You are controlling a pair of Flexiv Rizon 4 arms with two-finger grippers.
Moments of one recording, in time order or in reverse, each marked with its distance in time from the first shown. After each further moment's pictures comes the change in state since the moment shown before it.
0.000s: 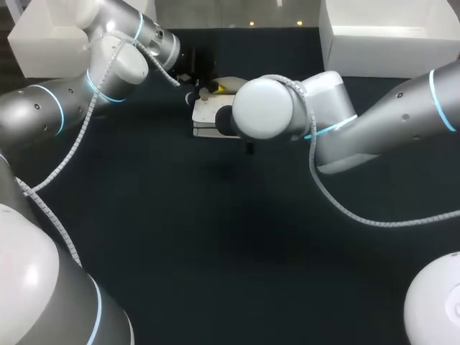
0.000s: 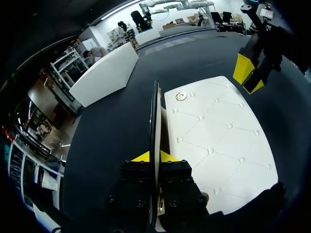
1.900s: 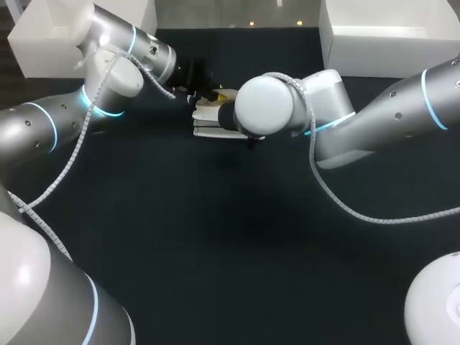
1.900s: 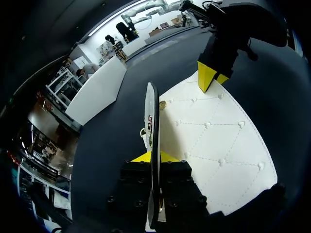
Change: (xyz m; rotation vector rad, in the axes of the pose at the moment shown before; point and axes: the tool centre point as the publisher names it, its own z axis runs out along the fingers) left arm 0.029 -0.008 0.001 0.070 -0.021 0.171; right arm -0.010 -0.004 0.026 -0.004 -0.007 0.059
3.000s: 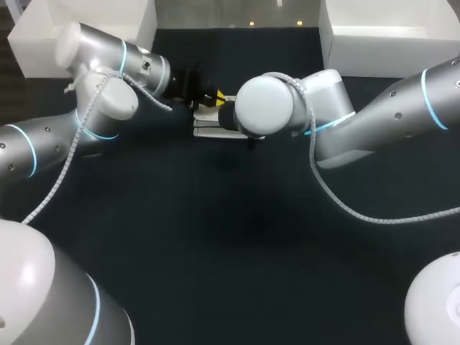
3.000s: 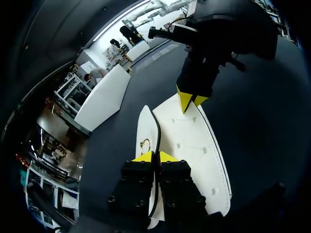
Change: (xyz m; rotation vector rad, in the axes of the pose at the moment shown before) left arm 0.030 -0.028 -0.026 0.011 -0.094 0.022; right arm -0.001 0.000 0.000 0.000 -0.001 0.000
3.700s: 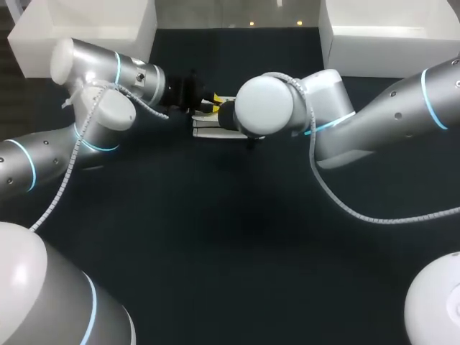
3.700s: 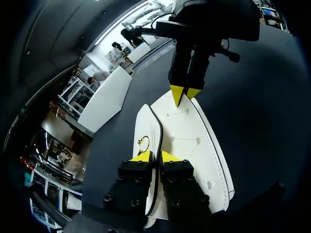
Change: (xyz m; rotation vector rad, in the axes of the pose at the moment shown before) left arm 0.006 0.009 -0.001 0.006 -0.046 0.034; right arm 0.000 0.000 0.000 -0.001 0.000 0.000
